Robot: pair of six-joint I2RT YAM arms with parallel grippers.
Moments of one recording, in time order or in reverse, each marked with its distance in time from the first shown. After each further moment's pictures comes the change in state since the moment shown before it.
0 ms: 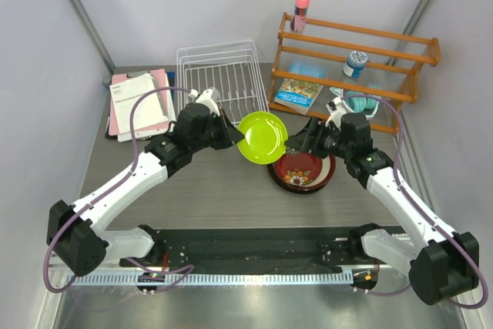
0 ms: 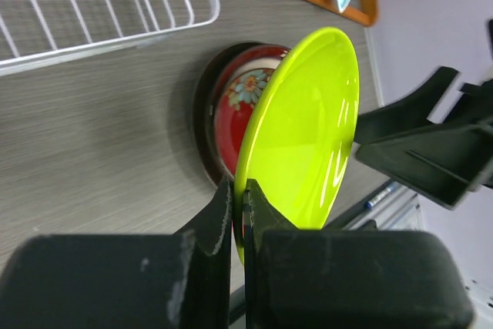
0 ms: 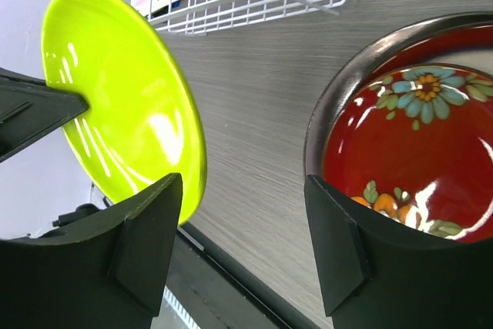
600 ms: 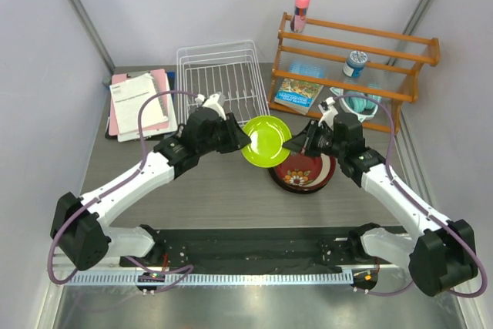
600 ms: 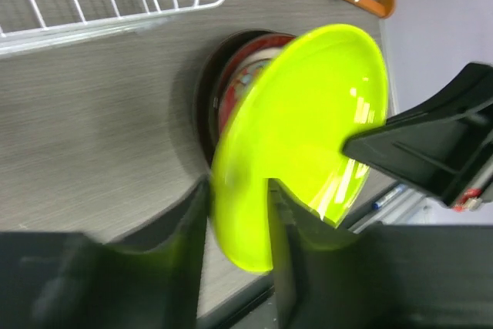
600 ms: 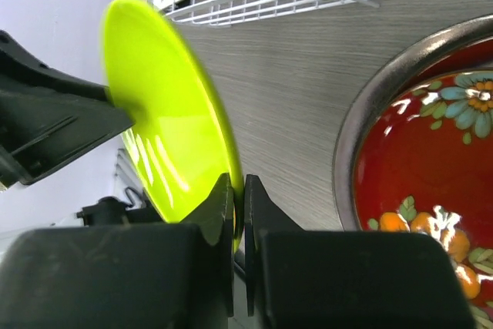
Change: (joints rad) left arm -0.058 0.044 -0.024 0.048 -0.044 -0.034; right arm 0.051 0.079 -0.022 0.125 -0.039 0.071
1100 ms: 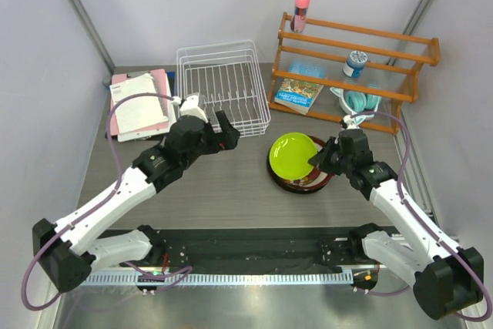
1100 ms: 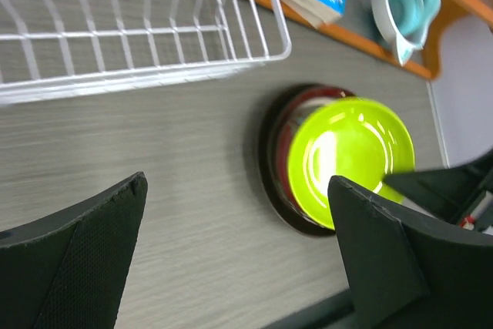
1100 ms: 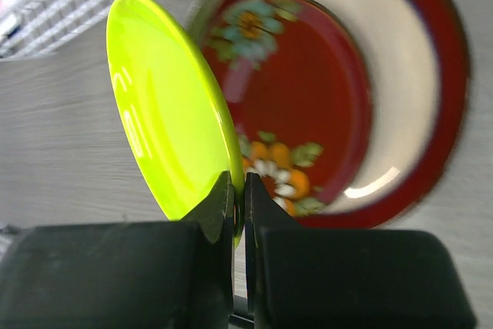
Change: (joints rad) left arm -0.027 -0.175 -0.024 -0.105 -0.275 0.074; right arm -0.021 -0.172 -0.062 -0.339 0.385 -0.059
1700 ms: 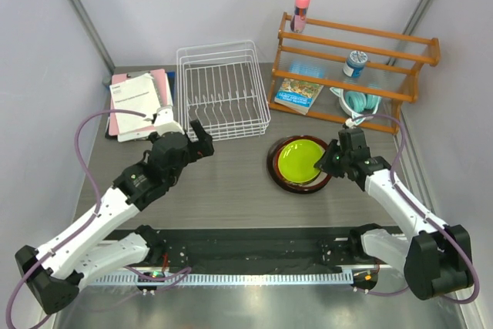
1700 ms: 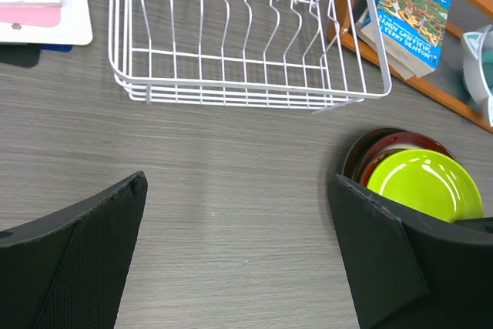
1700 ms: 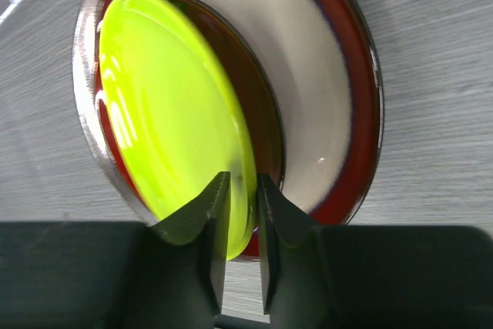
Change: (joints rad) left arm 0.000 -0.229 -0.118 -0.116 -0.308 0.016; right arm -0.095 0.130 -0.035 -0.008 0.027 -0.015
